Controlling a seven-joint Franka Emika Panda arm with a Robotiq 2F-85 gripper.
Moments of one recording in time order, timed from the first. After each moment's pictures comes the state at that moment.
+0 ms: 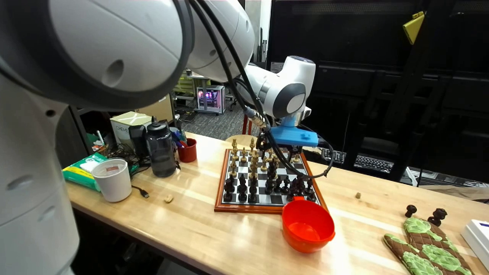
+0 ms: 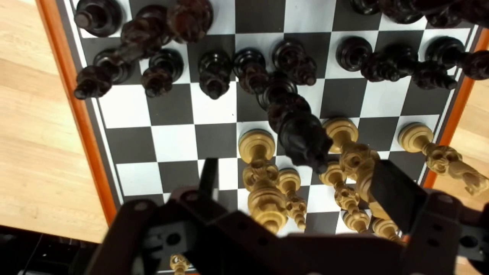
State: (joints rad) arm -0.13 0.12 -0.14 -1.98 0.19 2.20 -0.71
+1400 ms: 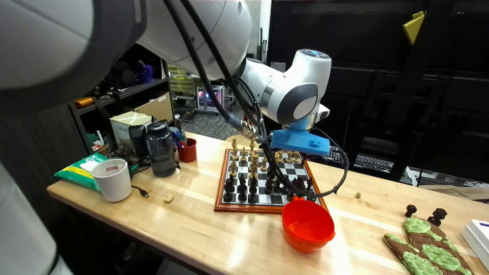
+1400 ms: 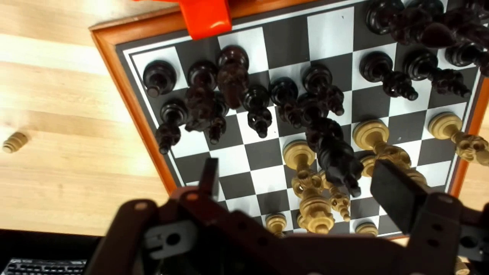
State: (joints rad) arm -0.16 -0.03 -0.19 -2.14 0.19 2.31 -0.62
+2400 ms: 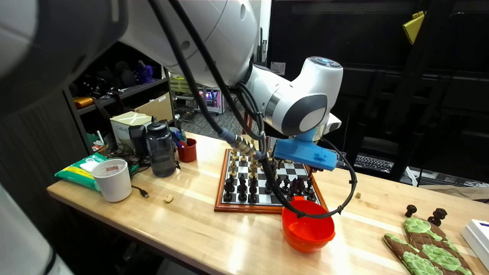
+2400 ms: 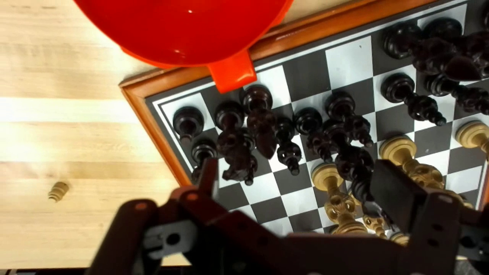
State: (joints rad) arm -0.18 -0.06 -0.24 -2.21 0.19 2.34 -0.56
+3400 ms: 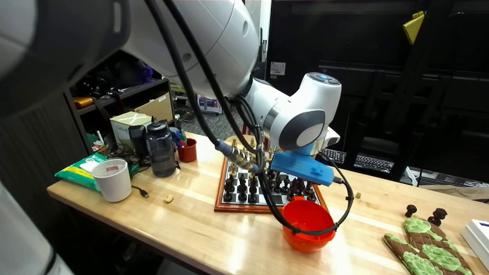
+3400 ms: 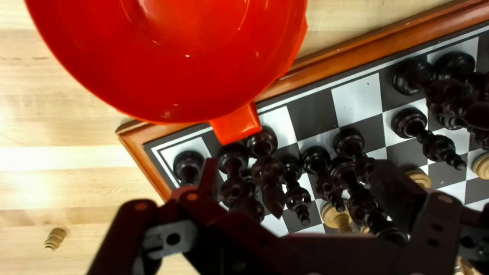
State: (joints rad) arm -0.18 -0.06 -0.25 -2.27 0.19 2.38 -0.55
